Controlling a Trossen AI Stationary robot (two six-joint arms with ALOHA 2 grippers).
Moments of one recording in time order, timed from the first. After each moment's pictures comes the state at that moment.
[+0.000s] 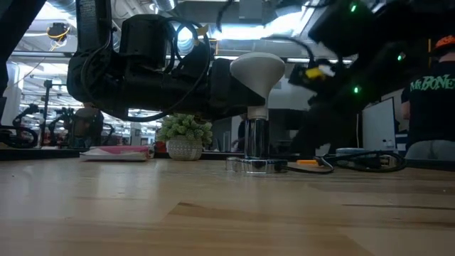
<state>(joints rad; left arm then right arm) -0.08 2.08 0.69 1.37 -0.38 -0.07 0.23 1.70 0.69 0.10 0.53 0.29</state>
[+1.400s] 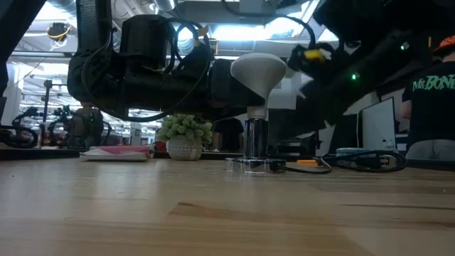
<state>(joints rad) -0.08 2.08 0.69 1.37 -0.38 -0.07 0.26 1.68 0.69 0.20 0.60 0.30</state>
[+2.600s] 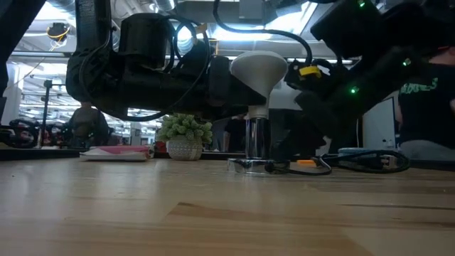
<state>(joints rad) -0.08 2.08 0.69 1.37 -0.38 -0.07 0.29 1.79 0.69 0.30 0.50 0.47</state>
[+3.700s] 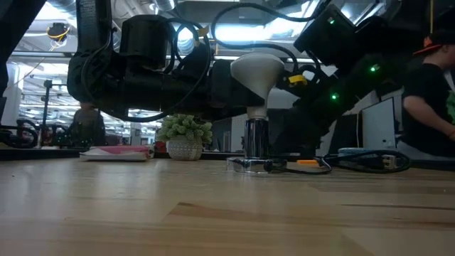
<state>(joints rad) -0.08 2.08 0.69 1.37 -0.39 -0.07 0.14 1.74 0.69 0.25 0.55 0.23</state>
